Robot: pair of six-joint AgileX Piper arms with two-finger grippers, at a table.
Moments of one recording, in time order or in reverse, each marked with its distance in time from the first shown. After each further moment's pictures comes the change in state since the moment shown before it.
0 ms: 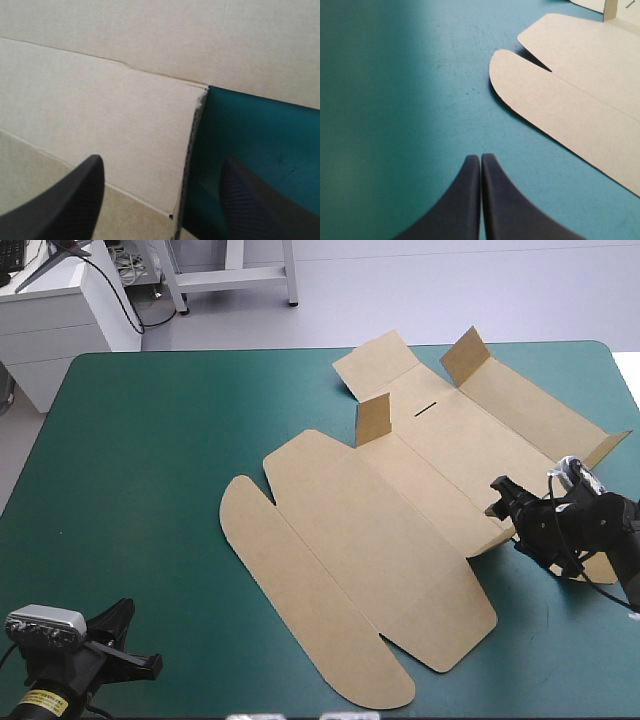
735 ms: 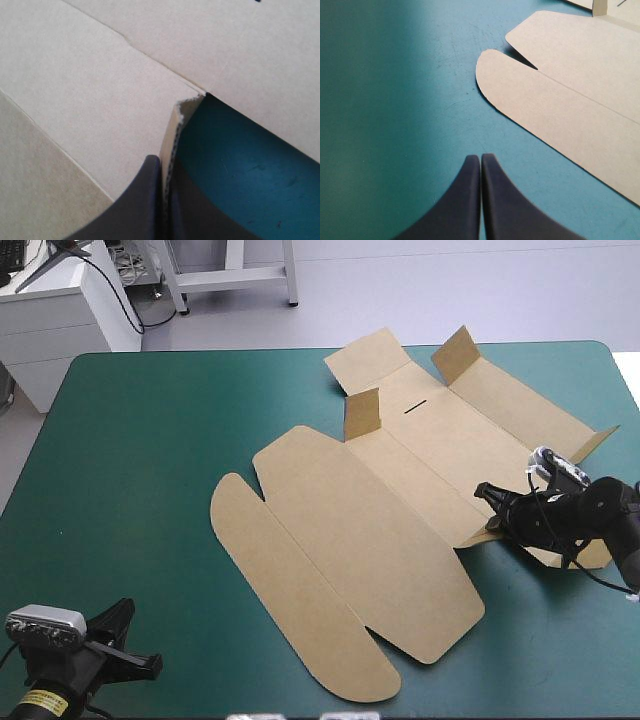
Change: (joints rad) left arm 0.000 0.000 0.000 0.000 0.000 0.000; right arm 0.000 0.069 -0.063 0.079 0.093 -0.373
